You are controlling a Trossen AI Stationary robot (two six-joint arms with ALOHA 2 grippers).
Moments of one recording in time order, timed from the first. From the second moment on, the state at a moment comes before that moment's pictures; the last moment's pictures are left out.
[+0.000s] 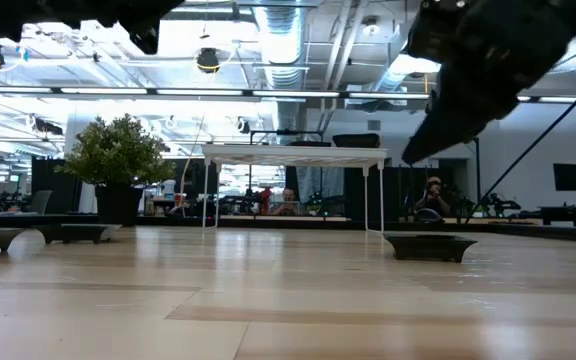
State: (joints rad) left arm -0.19 0.94 0.36 0.47 -0.07 0.03; right arm 0.40 1.39 0.73 -0.15 0.37 0.52
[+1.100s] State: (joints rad) left arm -0.18 1.05 0.27 0.43 -0.07 -0.15; right arm 0.34 1.54 0.73 -0.17 0.26 0.58
